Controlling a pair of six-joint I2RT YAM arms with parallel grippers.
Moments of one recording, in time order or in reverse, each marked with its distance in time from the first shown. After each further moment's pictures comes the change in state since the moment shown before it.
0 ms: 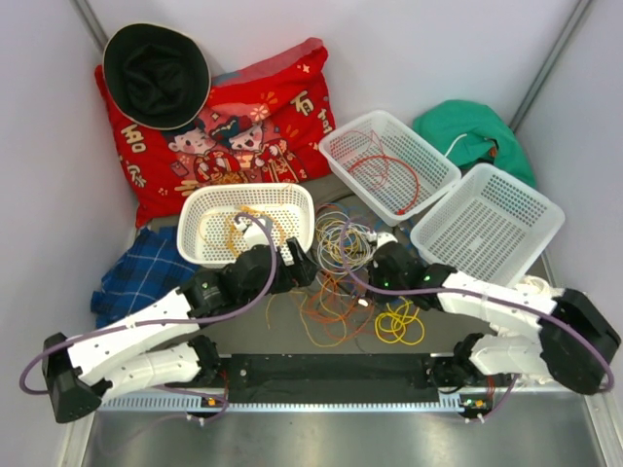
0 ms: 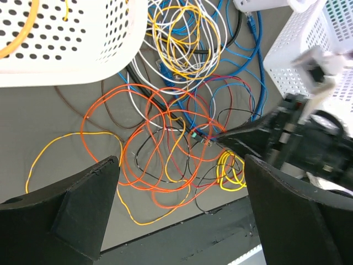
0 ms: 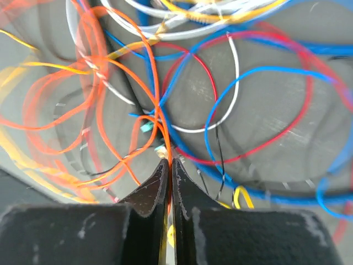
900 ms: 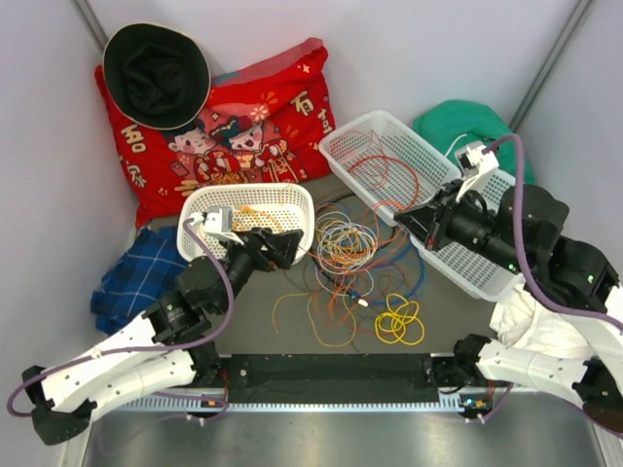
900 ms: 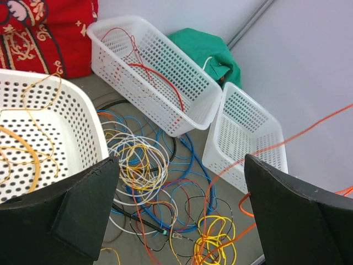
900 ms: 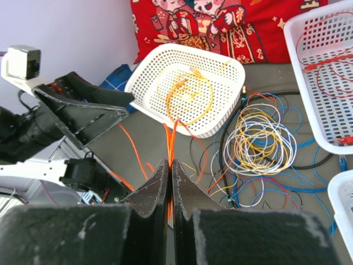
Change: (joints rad) left arm 0.000 -0.277 -0.077 0.435 -0.156 0.403; right arm 0.034 -0.354 0.891 -0.533 0.068 -0.123
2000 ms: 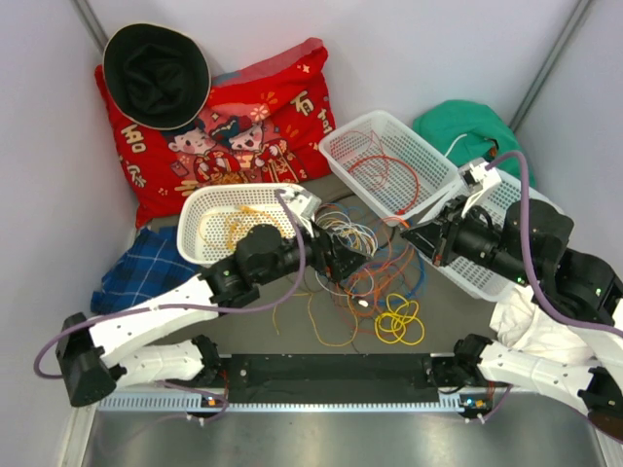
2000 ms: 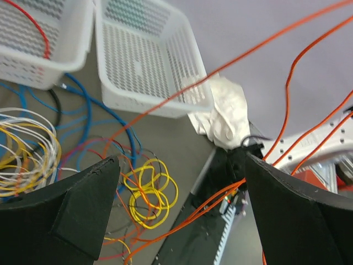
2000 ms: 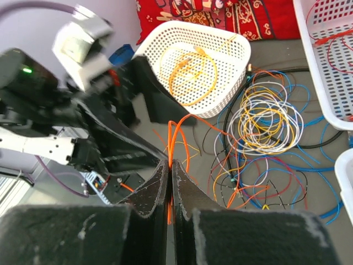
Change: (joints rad) left arm -0.001 0.415 0.167 0.197 0.578 0.011; right arm 0.000 -0.071 -0.064 -0.054 -0.041 0.022
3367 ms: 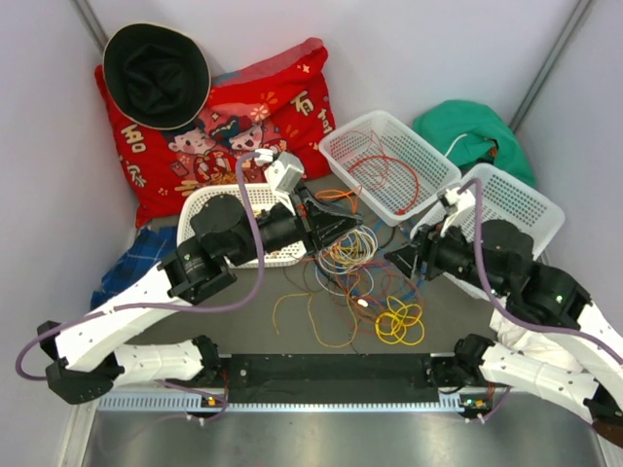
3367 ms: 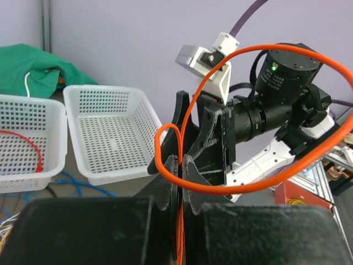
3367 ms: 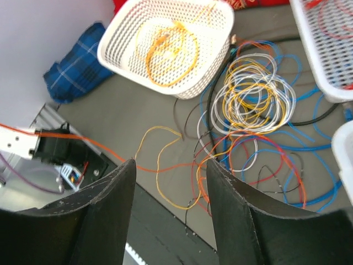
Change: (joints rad) left arm -0.051 0.012 0.410 -0.192 0.103 0.169; right arm 0.000 -0.103 -0.267 0.096 0.038 0.013
